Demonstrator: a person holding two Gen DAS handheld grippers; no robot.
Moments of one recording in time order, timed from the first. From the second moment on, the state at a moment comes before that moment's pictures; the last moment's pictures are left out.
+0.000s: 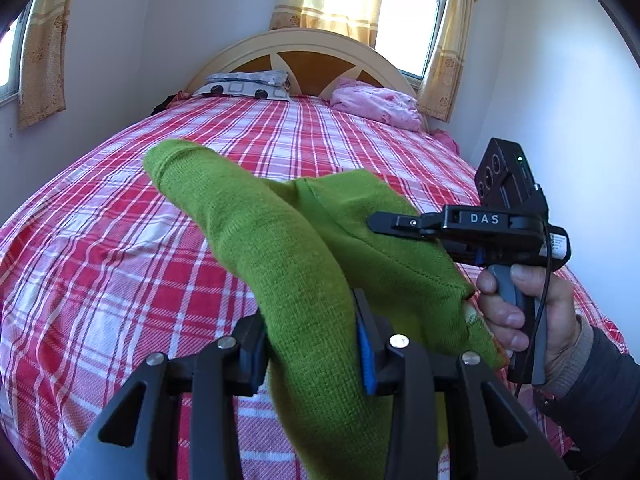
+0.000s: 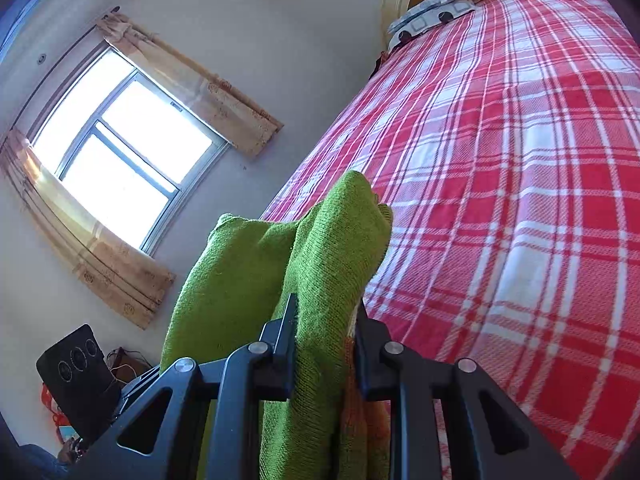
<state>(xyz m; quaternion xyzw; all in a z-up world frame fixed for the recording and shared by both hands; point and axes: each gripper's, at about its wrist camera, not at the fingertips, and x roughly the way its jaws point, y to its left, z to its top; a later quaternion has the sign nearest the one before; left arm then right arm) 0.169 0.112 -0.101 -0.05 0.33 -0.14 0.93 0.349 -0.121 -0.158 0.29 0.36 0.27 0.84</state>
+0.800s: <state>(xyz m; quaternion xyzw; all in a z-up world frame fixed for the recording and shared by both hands) 0.149 0.161 -0.140 -0.05 0.37 -0.10 0.92 0.376 -0.059 -0.183 0.28 0.41 0.30 0.81</state>
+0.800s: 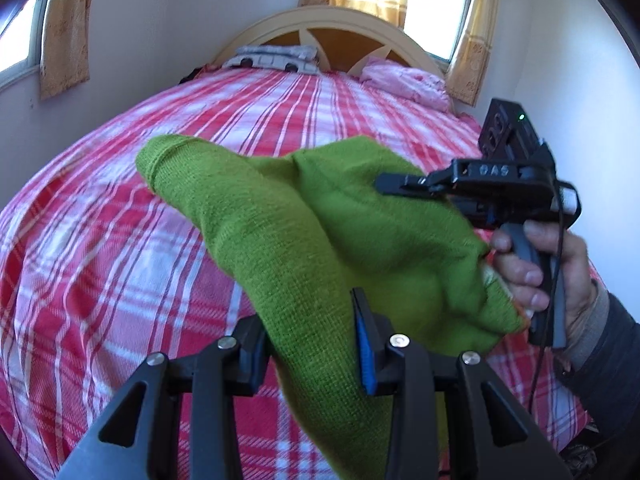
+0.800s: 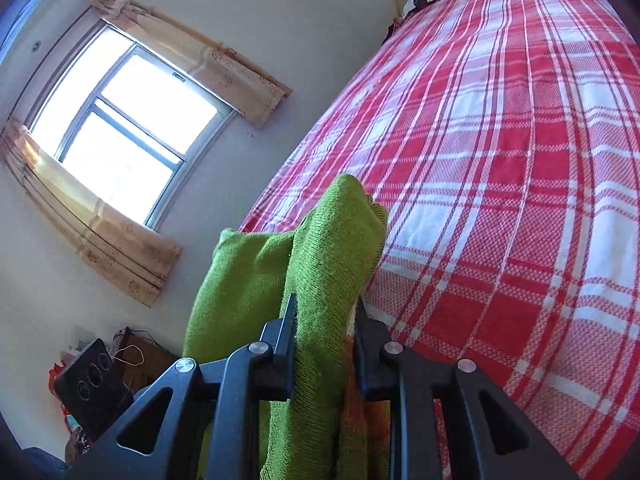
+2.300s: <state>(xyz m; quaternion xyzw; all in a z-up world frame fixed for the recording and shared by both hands) 0.135 0.191 -0.140 -0.04 0.37 0.01 0.93 0.287 -0.042 -0.148 0.07 0.39 0.13 0.91</state>
